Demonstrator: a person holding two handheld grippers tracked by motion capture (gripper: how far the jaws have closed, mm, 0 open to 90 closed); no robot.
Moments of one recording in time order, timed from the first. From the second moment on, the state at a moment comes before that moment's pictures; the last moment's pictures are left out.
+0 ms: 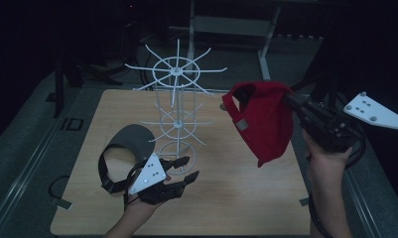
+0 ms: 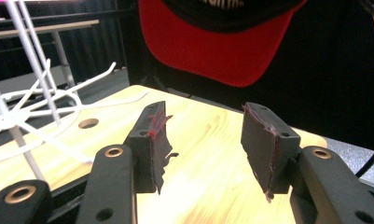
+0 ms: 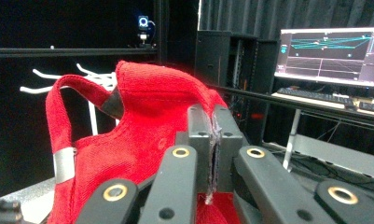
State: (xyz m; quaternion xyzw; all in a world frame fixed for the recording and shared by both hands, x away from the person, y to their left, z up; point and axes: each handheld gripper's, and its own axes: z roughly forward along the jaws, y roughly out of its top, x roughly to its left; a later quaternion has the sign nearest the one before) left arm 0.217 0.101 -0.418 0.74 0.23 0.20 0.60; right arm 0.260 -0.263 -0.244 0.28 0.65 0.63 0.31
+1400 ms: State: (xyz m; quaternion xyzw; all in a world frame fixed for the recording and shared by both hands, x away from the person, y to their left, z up) left arm 0.215 0.120 -0.434 0.73 0.26 0.20 0.59; right arm 0.258 -0.229 -0.305 0.26 0.71 0.61 0.24
